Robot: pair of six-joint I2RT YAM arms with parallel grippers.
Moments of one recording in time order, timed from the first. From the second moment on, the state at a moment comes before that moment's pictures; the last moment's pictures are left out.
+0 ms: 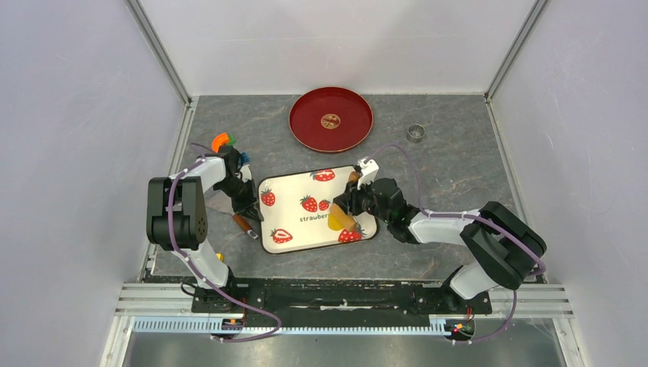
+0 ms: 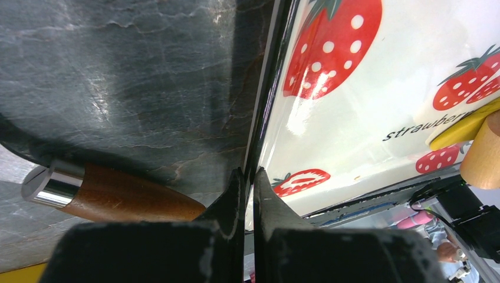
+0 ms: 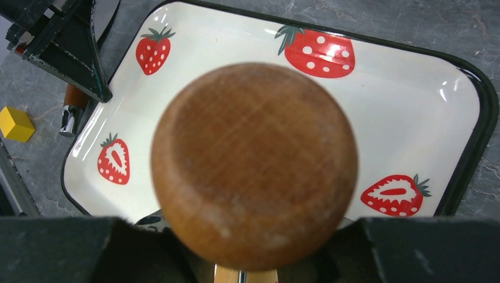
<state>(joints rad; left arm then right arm) 0.01 1.73 1.01 -0.87 0.34 -0.25 0.74 1.53 0.55 0.59 -0.06 0.33</state>
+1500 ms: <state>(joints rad) 0.10 1.80 1.09 -0.88 0.39 -0.25 0.73 1.59 0.38 0.88 0.16 0.64</state>
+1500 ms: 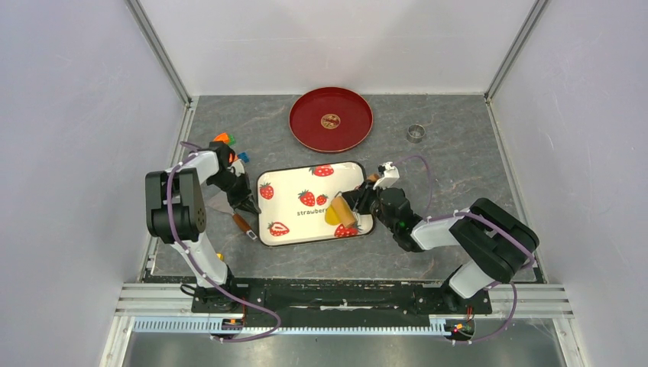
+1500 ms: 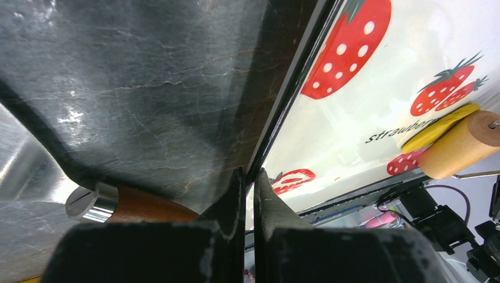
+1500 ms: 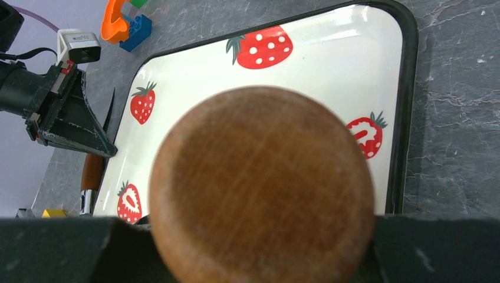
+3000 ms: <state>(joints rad) 0.09 1.78 1.05 -0.73 0.42 -0.24 0.68 1.66 0.45 0.87 0.10 0.68</state>
